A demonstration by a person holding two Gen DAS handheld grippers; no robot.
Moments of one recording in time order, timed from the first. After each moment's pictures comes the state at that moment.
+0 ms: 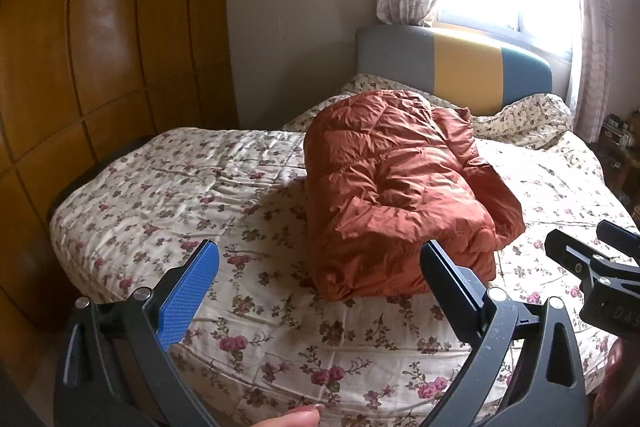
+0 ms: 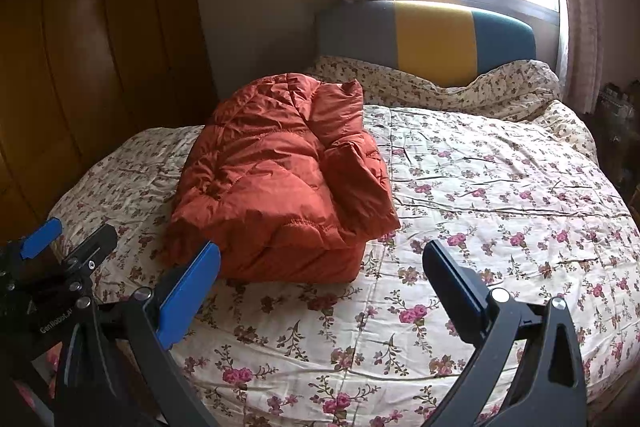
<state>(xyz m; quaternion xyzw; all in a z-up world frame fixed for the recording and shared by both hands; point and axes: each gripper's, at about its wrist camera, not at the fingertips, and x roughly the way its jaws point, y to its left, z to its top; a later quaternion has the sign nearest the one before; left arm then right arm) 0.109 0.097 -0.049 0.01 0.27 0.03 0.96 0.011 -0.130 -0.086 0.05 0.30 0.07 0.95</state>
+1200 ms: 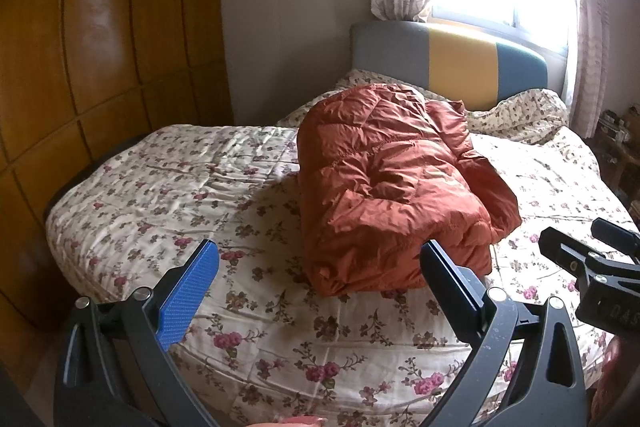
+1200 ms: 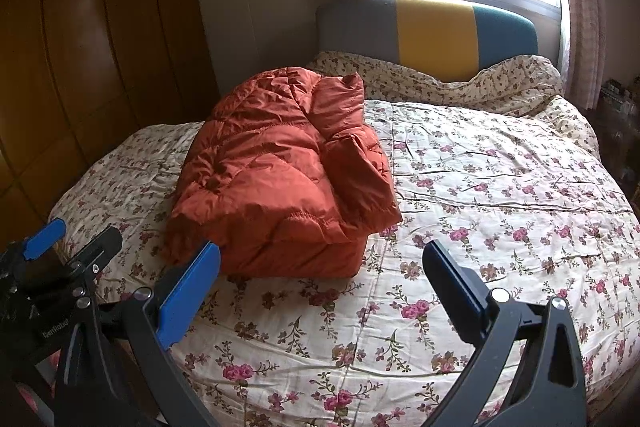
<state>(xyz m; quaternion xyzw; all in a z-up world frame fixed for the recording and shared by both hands) 0.107 0.092 -0.053 0.01 0.27 0.03 0.96 0.015 -0.128 -0.090 0.05 0.31 0.07 0.95</state>
